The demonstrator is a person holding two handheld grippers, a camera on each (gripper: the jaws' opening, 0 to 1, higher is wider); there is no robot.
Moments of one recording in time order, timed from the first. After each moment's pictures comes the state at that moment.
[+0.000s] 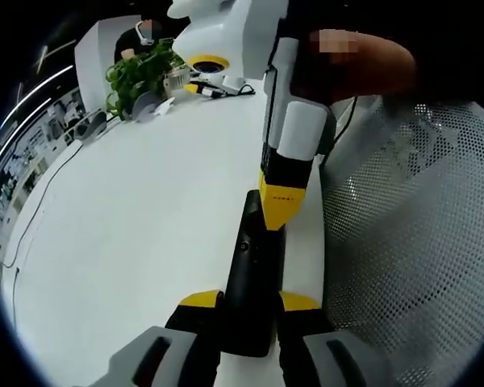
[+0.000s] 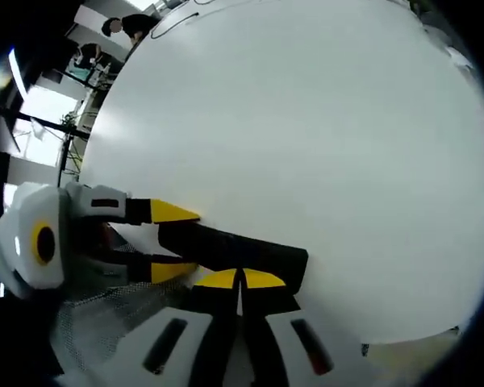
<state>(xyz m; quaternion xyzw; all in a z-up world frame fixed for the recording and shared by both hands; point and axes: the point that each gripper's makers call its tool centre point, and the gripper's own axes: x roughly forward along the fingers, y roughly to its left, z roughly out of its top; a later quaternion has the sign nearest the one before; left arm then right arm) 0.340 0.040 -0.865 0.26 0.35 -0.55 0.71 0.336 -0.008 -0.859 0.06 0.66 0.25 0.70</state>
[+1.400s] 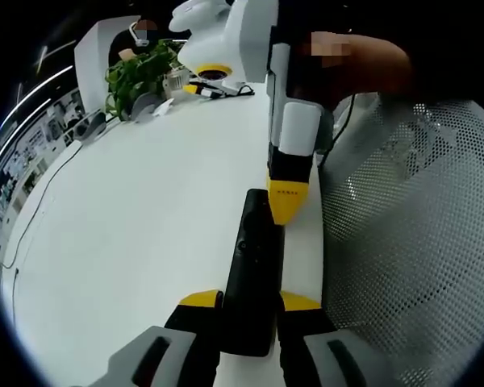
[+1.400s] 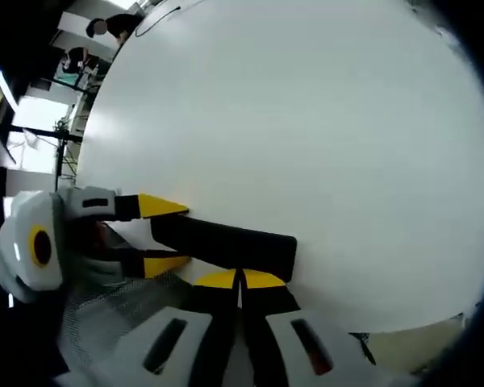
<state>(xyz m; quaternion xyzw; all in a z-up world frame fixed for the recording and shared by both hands) 0.339 0.040 -0.865 0.26 0.35 -0.55 0.71 0.329 -0.014 -0.862 0.07 0.69 0.24 0.68</state>
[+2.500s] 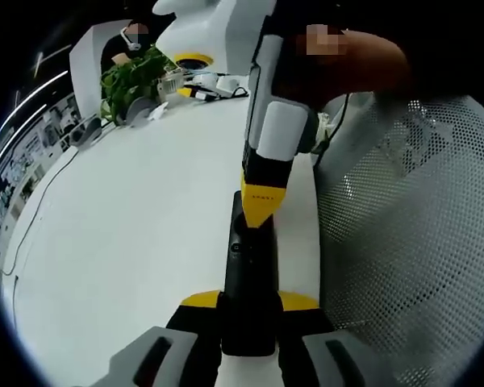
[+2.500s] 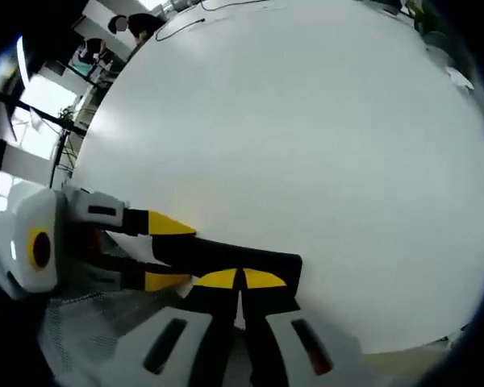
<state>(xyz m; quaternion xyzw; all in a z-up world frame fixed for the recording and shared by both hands) 0.337 0.037 -0.864 0.27 0.34 -0.56 0.71 0.349 -0.009 -0.858 0.03 0.64 0.25 0.73</state>
